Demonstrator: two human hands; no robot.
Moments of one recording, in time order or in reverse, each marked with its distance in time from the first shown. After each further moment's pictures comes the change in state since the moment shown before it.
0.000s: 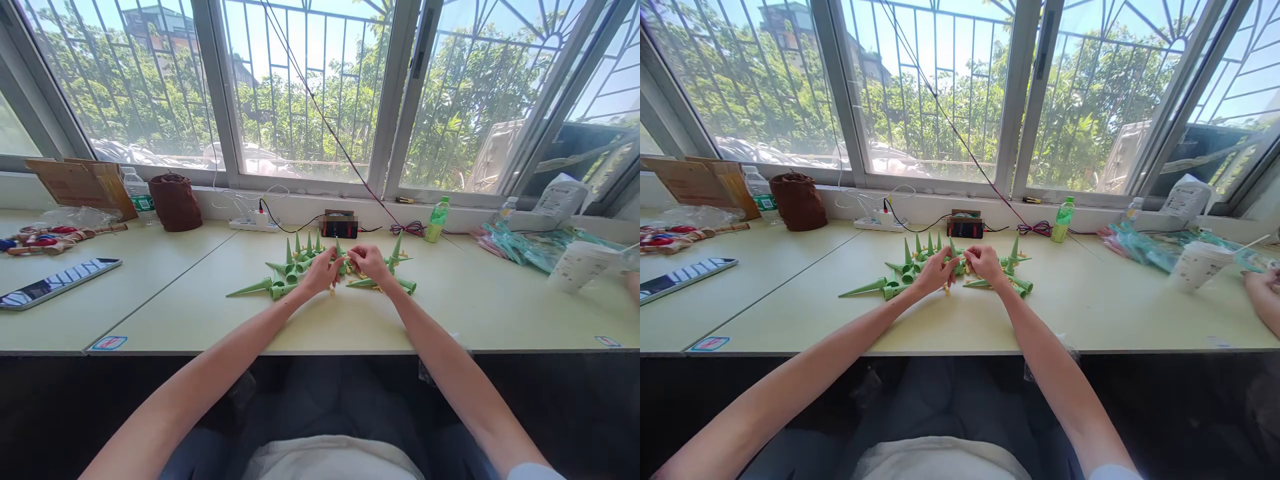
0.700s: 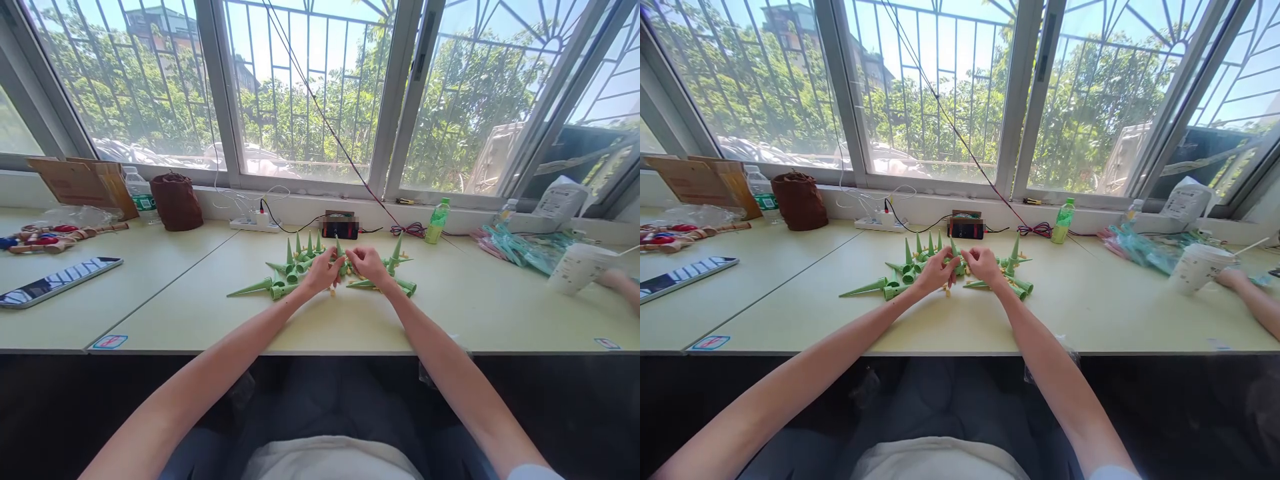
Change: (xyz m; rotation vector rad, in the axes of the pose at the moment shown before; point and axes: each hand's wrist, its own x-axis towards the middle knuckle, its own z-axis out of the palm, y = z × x) left_hand 0.003 0.001 0.004 -0.075 0.034 -0.039; right_hand 0.001 0.002 0.003 -0.213 0.055 -0.038
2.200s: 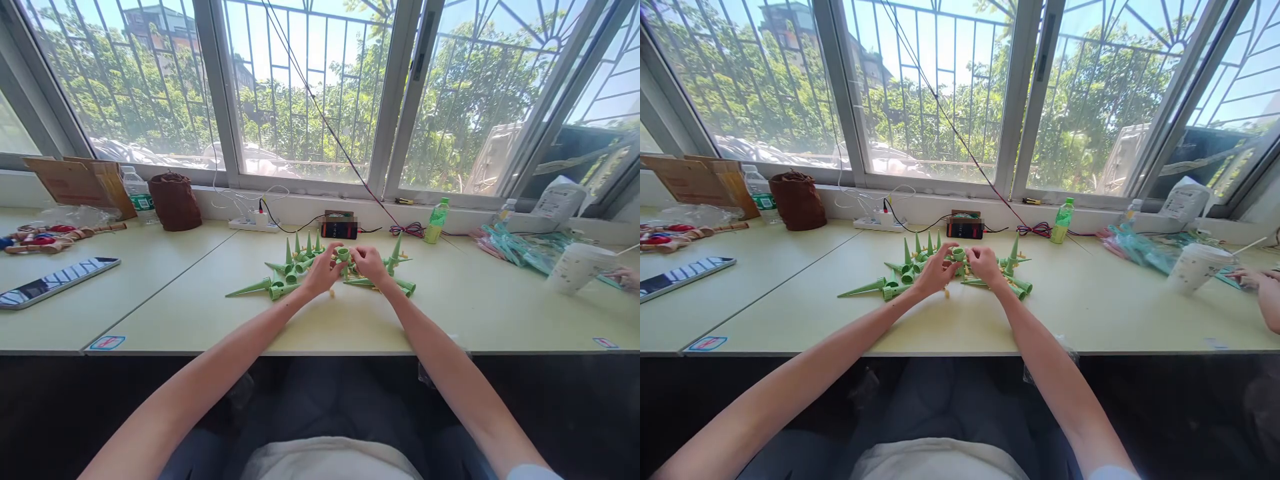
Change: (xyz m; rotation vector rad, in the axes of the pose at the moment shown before) left_hand -0.001 0.001 0.001 0.106 0.051 0.093; right_hand 0.001 -0.002 0.001 -0.021 0.076 0.018
